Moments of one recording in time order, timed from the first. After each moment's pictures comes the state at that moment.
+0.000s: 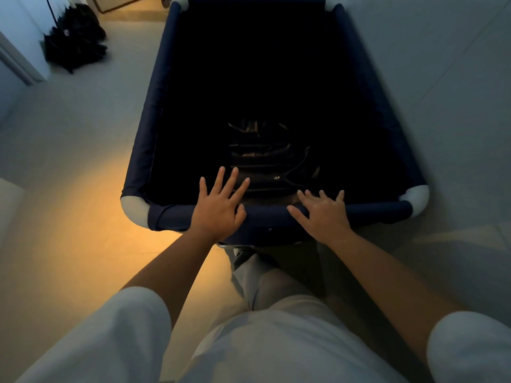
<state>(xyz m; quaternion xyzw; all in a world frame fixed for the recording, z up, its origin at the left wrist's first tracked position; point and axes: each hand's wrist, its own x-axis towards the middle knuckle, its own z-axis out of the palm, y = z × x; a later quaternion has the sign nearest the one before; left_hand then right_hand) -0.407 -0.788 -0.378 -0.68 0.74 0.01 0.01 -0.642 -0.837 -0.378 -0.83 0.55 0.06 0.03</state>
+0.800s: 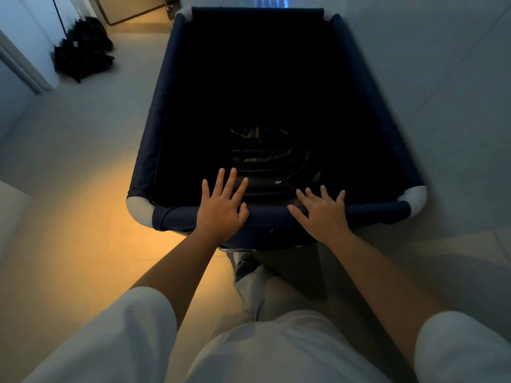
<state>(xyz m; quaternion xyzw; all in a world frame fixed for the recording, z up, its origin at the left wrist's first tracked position) -0.417 -0.802 -0.374 -0.71 0.71 0.00 0.02 -0.642 -0.855 -0.379 -0.83 0.55 0.05 0.02</state>
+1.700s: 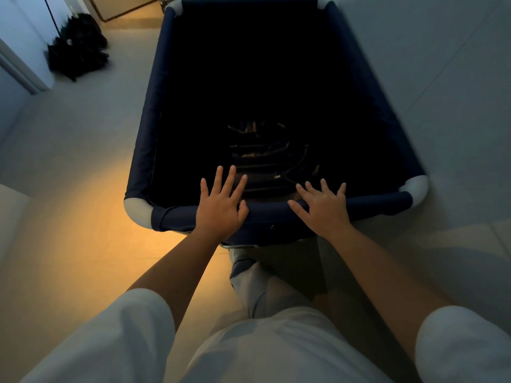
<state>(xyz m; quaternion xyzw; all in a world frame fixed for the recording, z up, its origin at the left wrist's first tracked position) -0.431 -0.809 -0.374 -0.71 0.70 0.01 0.02 -0.655 -0.866 -0.381 -0.83 0.55 0.04 0.02</state>
